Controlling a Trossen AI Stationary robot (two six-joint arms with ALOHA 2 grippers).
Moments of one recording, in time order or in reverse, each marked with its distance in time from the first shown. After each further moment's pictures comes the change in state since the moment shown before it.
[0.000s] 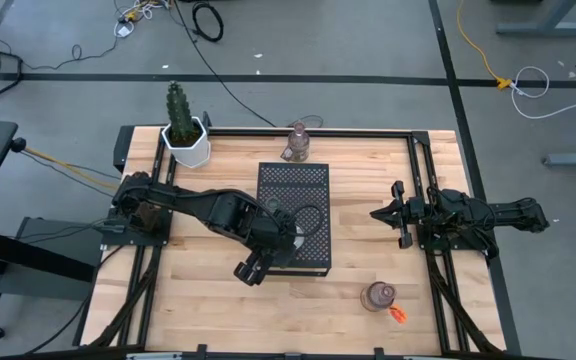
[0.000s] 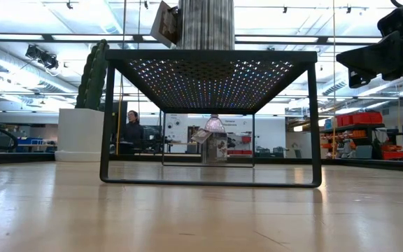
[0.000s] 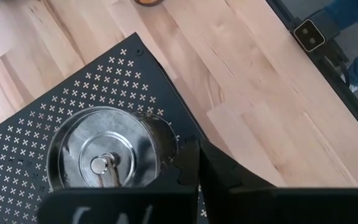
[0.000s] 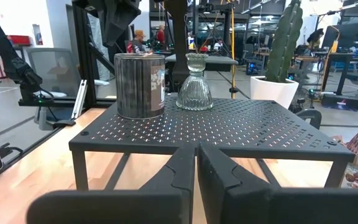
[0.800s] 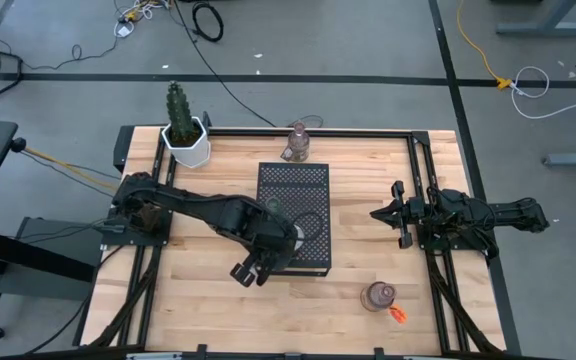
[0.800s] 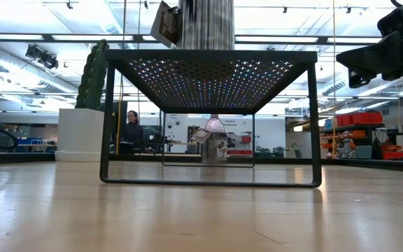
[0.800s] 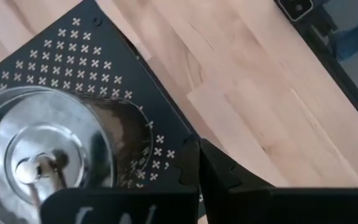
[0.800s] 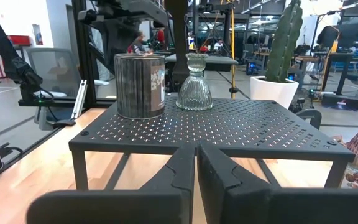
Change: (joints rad) left arm 0.010 -0.001 -0.115 0.019 0.071 0.047; right arm 0.000 0.000 0.000 0.000 0.000 0.000
